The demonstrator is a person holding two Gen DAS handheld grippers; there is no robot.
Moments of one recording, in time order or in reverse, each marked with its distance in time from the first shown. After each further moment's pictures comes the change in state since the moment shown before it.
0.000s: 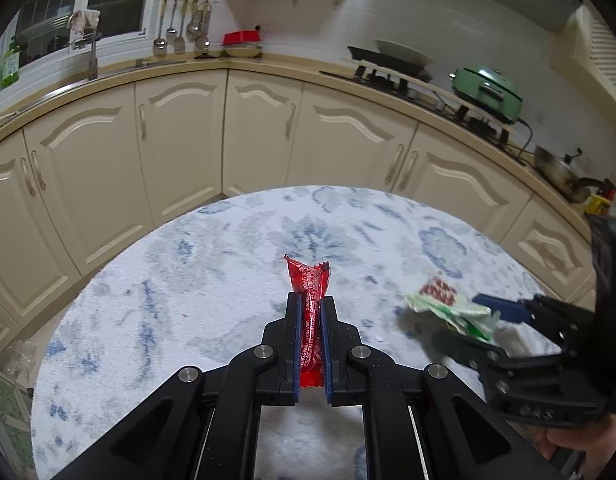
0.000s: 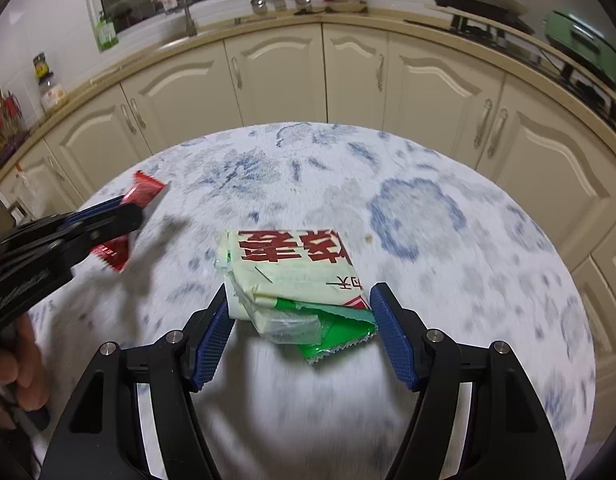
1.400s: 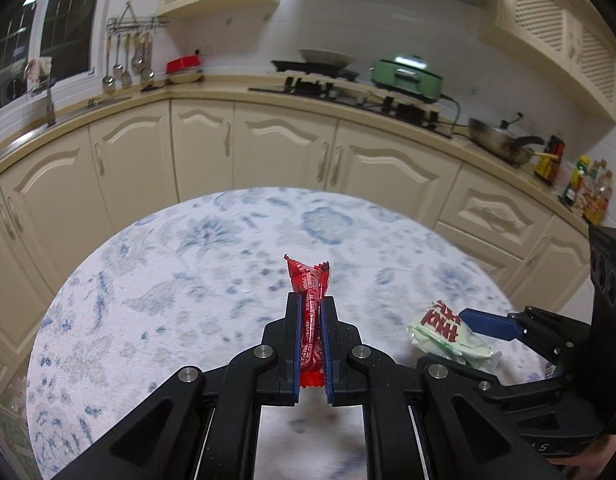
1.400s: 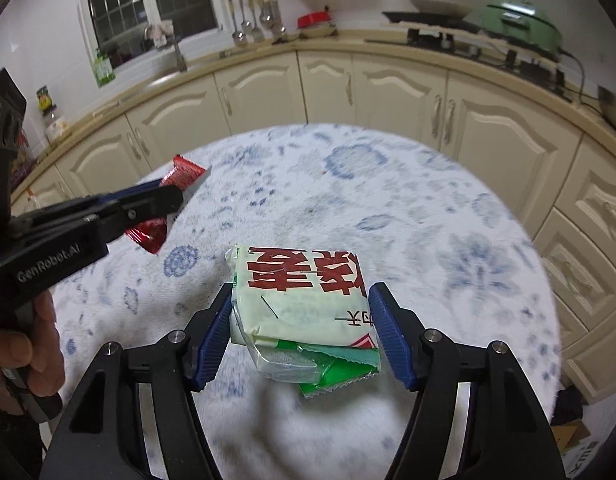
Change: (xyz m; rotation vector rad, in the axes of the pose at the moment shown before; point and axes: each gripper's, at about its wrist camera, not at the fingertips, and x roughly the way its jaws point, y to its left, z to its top) left arm -0.098 -0.100 -0.049 0.145 -0.039 -0.089; right arm -0.115 -0.007 -0.088 0.095 -0.108 -0.024
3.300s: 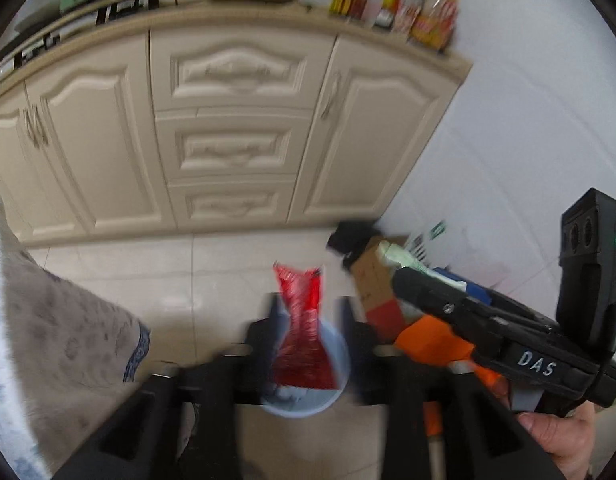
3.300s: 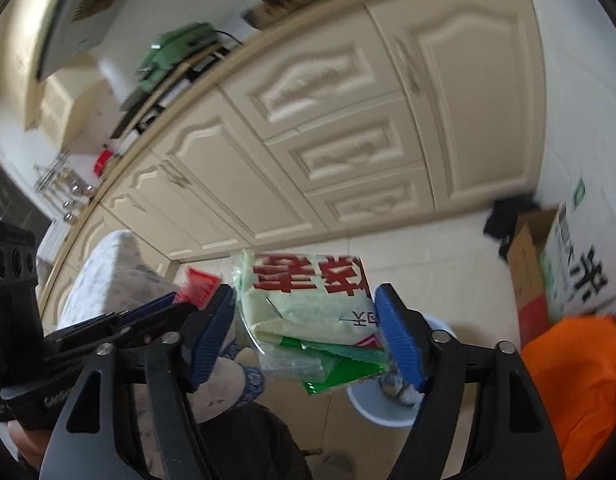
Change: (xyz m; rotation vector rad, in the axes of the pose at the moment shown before) left arm 0.239 -0.439 -0.012 0.373 0.422 -0.401; right arm -0.198 -0.343 -0.247 0.836 -0.185 -0.279
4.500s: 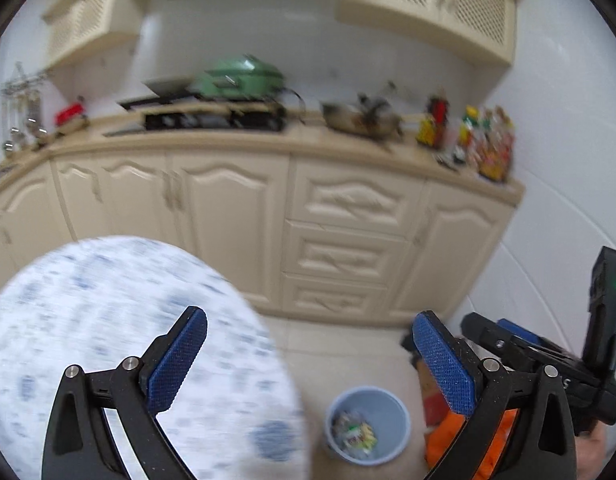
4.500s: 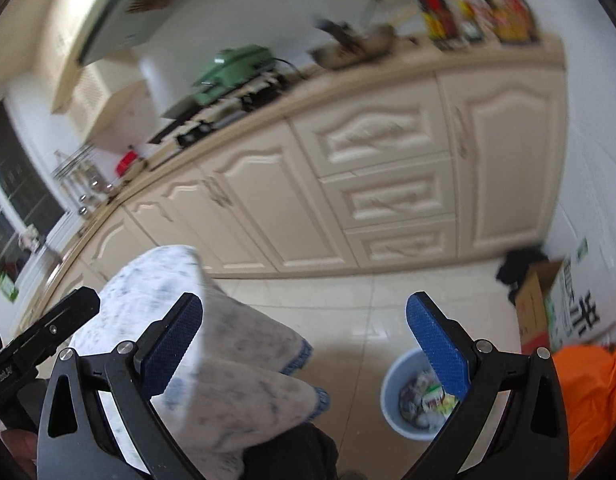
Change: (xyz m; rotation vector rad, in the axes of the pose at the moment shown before) left arm -0.266 0.057 -0.139 -0.121 -0.450 0.245; right arm -0.066 0.167 0.003 -0.184 -0.149 0.020
